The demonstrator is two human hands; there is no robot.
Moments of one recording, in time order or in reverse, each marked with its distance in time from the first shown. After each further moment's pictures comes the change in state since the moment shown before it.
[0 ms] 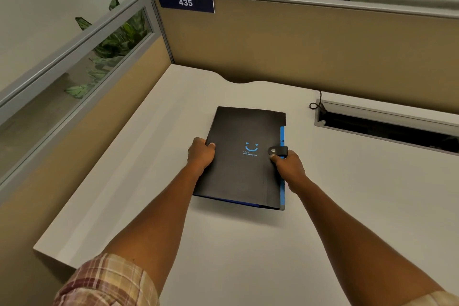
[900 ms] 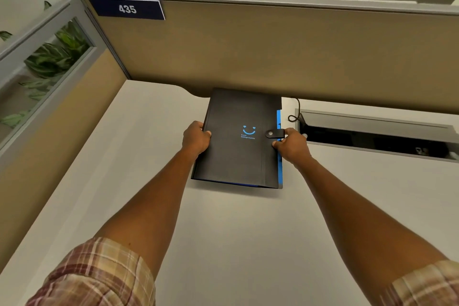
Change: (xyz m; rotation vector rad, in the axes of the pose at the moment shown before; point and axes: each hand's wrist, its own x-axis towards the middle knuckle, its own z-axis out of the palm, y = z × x) left_hand 0.120 0.113 0.069 0.190 -0.071 0.207; right_hand 0.148 -0.044 -0.066 -0.315 0.123 -0.048
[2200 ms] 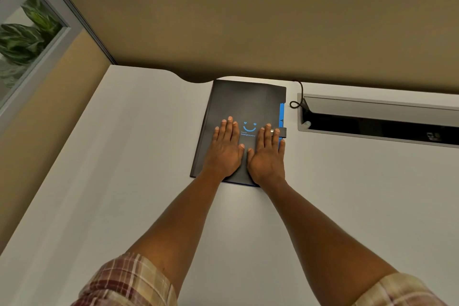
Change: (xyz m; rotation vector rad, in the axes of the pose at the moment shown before) left_hand -0.028 -0.017 0.097 0.696 -0.127 0.569; right_hand -0.031 0.024 0.093 -0.576 0.020 -0.242
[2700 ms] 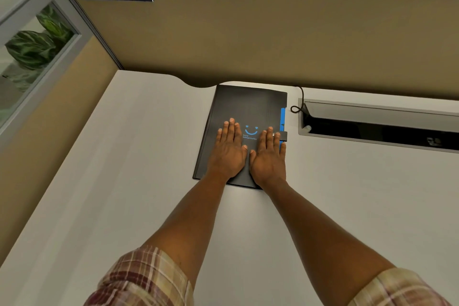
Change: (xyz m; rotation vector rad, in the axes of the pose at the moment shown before) left_hand -0.002 0.010 -0.017 -0.025 -0.025 -0.037; right_hand -0.003 -0.003 -0.013 0.023 -0.022 0.006
